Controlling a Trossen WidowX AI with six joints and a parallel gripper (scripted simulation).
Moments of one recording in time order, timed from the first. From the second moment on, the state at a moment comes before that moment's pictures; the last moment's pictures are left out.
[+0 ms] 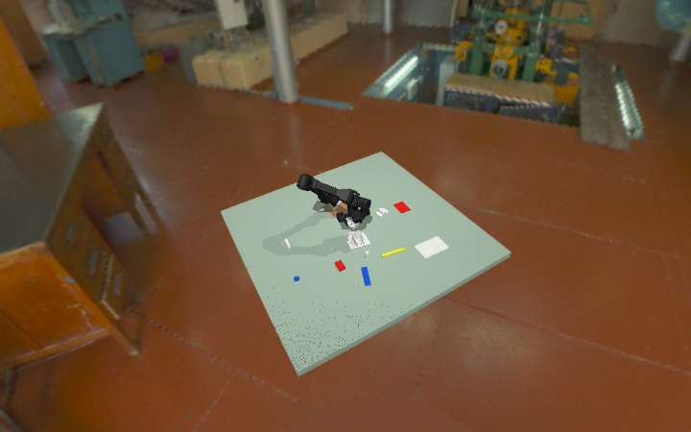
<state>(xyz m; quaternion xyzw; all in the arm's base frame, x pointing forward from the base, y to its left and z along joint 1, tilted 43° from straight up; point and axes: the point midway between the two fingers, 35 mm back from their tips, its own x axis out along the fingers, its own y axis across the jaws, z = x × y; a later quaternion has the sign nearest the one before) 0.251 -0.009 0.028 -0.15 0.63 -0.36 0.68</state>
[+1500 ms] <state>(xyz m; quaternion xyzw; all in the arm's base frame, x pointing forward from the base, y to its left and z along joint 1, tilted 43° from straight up) 0.251 -0.044 -0.010 -0.15 0.62 -0.36 0.68</state>
